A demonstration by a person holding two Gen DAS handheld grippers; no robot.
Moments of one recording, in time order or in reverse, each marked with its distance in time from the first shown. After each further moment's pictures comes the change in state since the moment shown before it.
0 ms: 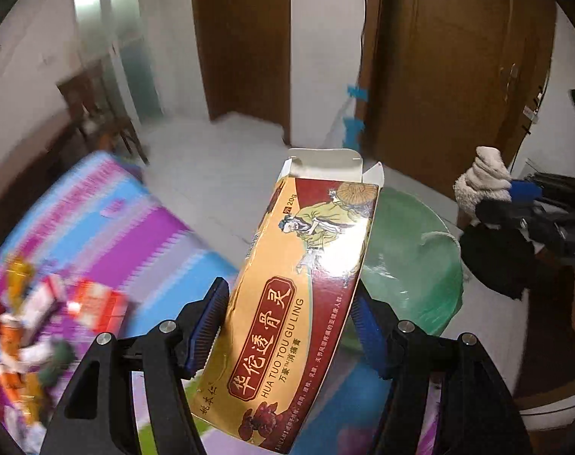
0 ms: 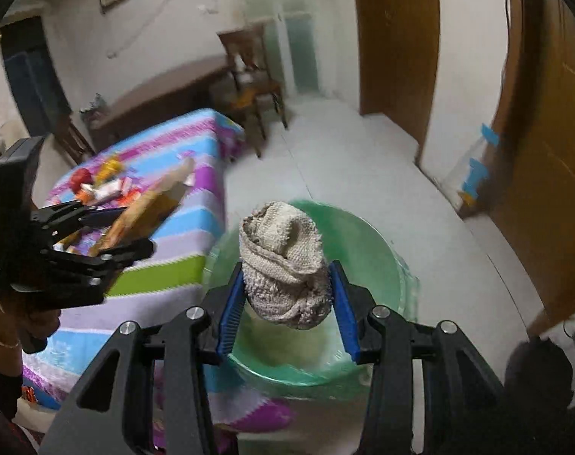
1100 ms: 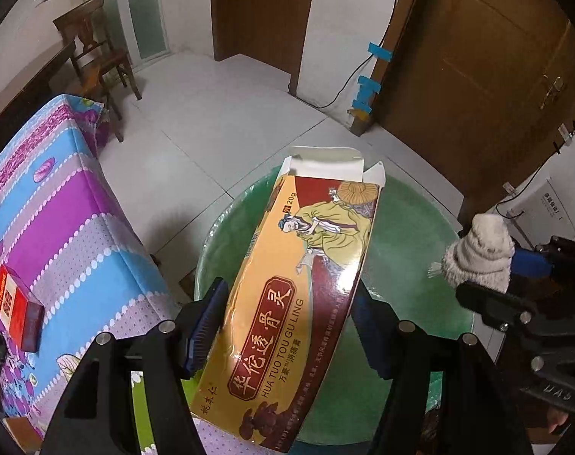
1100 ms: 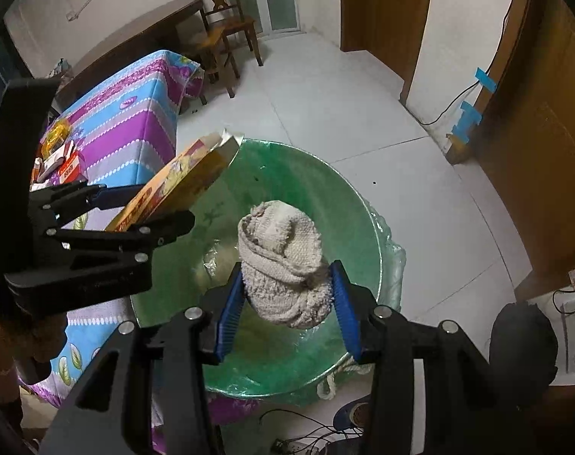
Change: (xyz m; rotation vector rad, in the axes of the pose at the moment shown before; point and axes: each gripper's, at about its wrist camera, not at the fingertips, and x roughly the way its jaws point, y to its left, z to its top) left arm 0.111 -0.018 0.038 -0.133 0.172 -0.022; right arm 0.074 -0.030 0.000 0.037 0.244 -0.063
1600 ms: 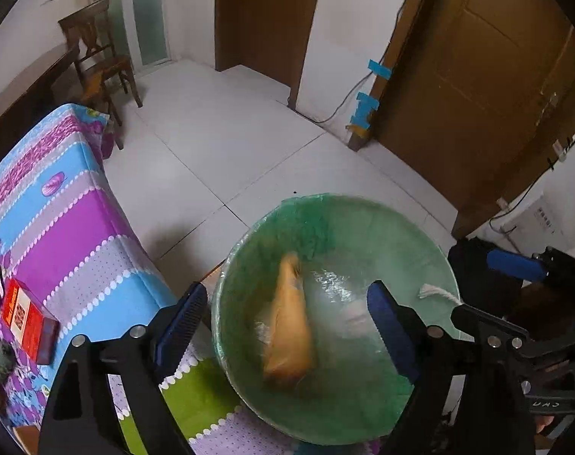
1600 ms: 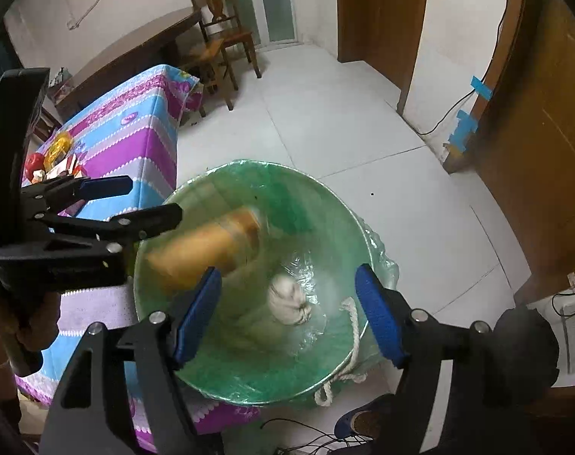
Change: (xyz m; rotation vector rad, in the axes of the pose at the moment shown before) left arm -0.028 0.018 0.021 -0.027 -0.049 -0.022; right arm -0.013 -0.002 0.006 0.008 -0.046 -0.007
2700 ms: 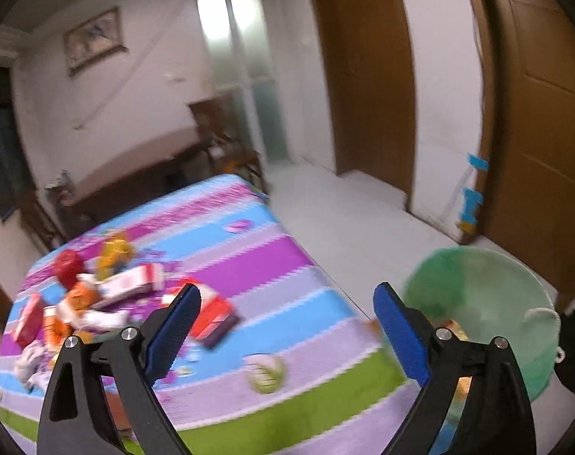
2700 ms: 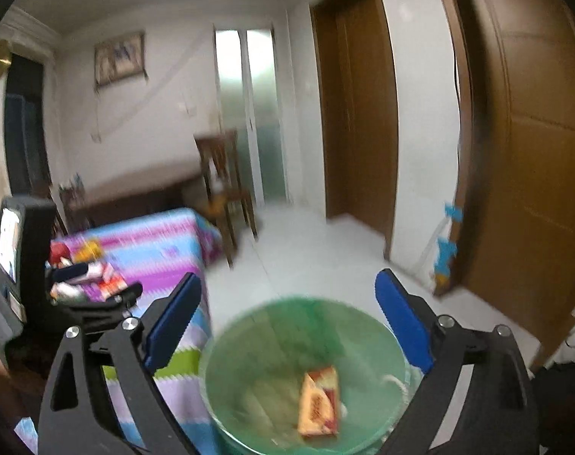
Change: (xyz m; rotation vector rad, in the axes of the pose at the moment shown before) left arm -0.111 0.065 -0.108 -0.086 -0.485 0.484; right arm -0.078 0.080 -0.066 0.013 -0.739 -0.049
